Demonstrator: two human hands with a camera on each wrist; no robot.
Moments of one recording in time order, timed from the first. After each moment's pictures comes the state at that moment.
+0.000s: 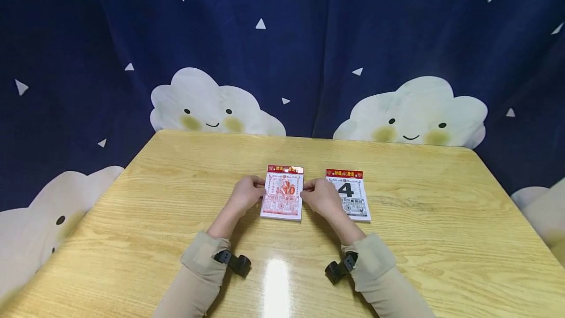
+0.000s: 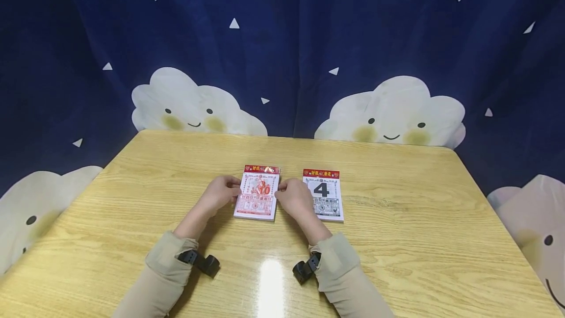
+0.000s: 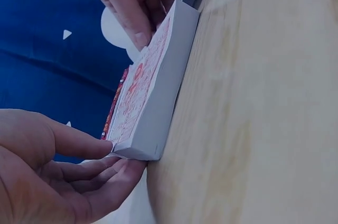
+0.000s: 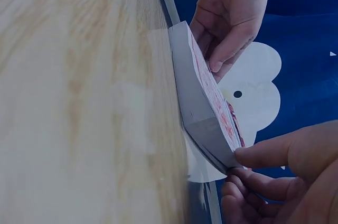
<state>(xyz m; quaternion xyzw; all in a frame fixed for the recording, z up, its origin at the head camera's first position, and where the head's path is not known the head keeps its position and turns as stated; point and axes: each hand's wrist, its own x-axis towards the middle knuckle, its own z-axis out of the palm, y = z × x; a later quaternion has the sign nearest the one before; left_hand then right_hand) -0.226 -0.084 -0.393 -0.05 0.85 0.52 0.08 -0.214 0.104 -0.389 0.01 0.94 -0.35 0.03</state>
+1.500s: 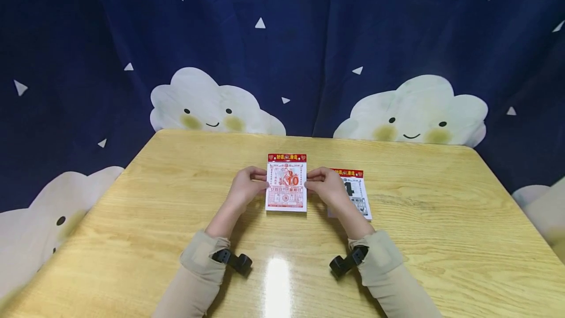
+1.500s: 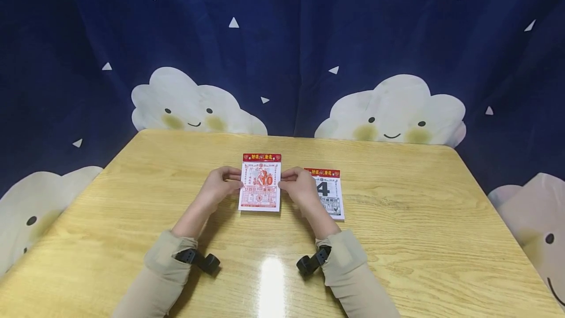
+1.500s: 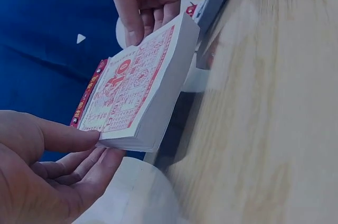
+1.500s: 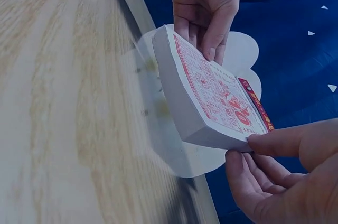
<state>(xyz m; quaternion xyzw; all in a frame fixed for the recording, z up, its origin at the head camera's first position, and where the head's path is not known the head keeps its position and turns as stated) -0.226 -0.084 -0.379 -0.04 0.77 0.63 0.05 -0.222 0.112 -0.378 0.05 0.80 -0.60 0.06</state>
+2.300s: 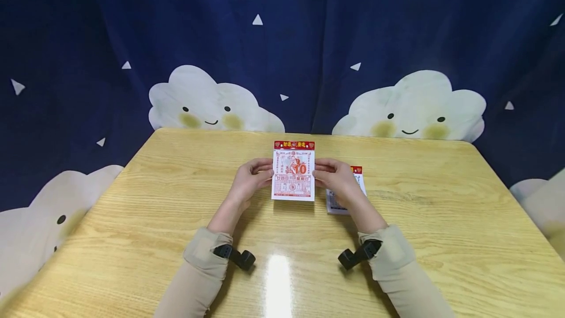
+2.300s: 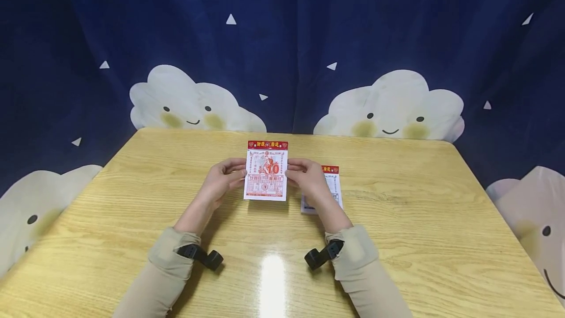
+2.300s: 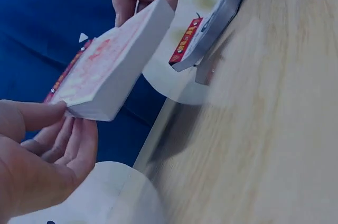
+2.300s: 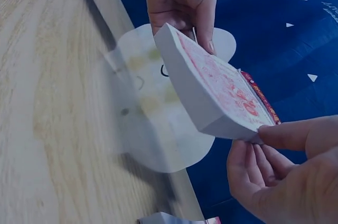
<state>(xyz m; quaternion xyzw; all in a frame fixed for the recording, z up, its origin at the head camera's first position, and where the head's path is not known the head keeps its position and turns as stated) -0.229 -0.080 -0.379 0.01 0.67 0.74 0.06 -0.221 0.134 -0.361 0.05 0.73 -0.67 0.08</state>
